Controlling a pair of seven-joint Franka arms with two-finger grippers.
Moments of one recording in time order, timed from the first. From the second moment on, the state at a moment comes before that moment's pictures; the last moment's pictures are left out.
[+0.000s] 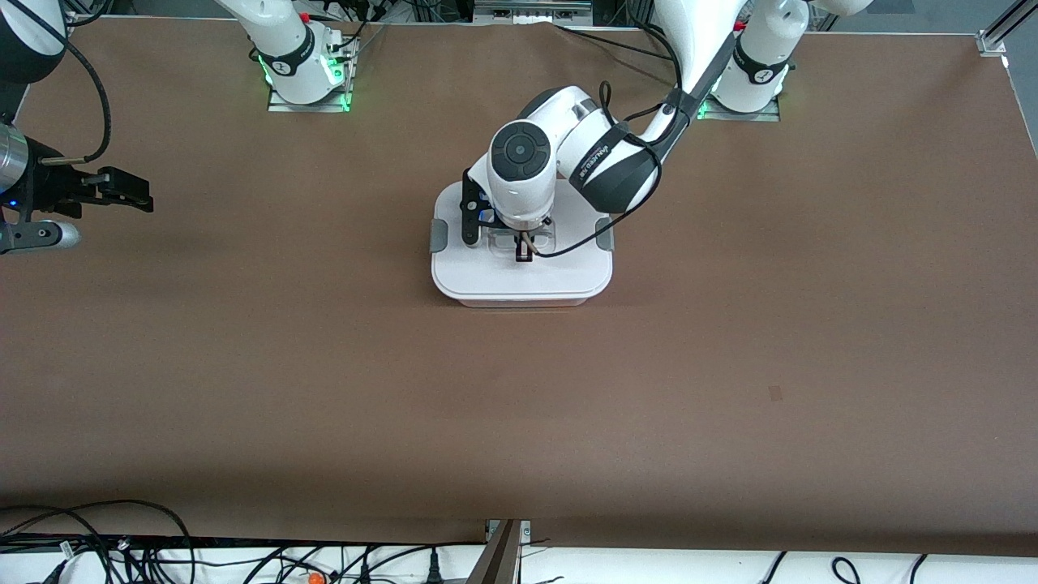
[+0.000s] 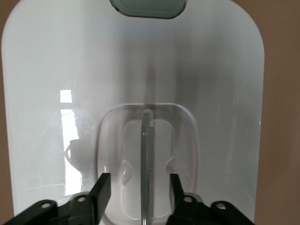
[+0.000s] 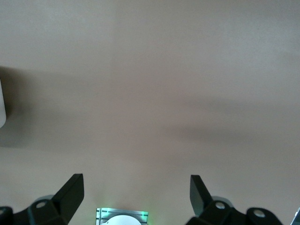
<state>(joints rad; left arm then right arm) -0.69 0.65 -0.11 -1.33 -0.05 1.88 0.77 0.06 0.15 -0.06 -1.48 -0.05 1.45 -0.12</state>
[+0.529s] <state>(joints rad) -0.62 0.53 -0.10 -1.29 -0.09 1.71 0.55 0.06 0.15 -0.06 -1.48 -0.05 1.45 -0.12</state>
